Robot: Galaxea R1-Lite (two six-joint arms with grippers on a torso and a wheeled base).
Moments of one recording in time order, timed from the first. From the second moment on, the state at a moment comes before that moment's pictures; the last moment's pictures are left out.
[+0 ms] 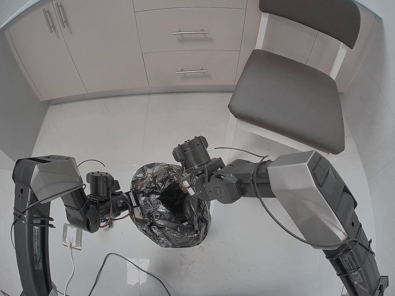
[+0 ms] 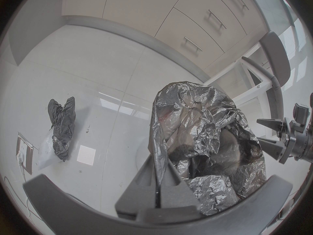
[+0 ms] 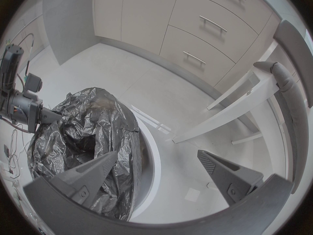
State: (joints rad) left arm -0.14 2.47 -0.85 -1.08 -0.28 -0.44; right arm 0.77 2.59 -2.00 0.05 -0.57 -0.14
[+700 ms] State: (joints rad) left arm -0.14 2.48 -0.85 -1.08 -0.28 -0.44; right arm 0.80 2.62 -2.00 0.05 -0.58 -0.14
